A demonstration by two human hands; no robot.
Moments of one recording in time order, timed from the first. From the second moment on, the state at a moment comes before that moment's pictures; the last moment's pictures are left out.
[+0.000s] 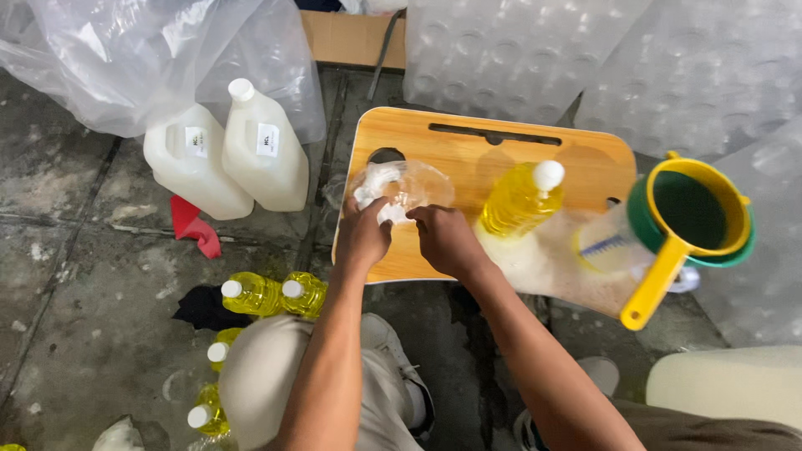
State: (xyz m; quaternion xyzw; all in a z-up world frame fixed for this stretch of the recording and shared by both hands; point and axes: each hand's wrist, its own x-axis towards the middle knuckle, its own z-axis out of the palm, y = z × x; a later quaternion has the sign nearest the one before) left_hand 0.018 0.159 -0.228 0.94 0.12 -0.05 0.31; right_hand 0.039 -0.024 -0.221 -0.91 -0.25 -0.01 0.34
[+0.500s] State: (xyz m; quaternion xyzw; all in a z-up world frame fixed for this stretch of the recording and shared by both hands) left_hand 0.036 0.172 -0.273 0.92 0.16 -0.04 0.35; right_hand 0.141 0.041 -0.297 -0.94 -0.29 0.12 0.13
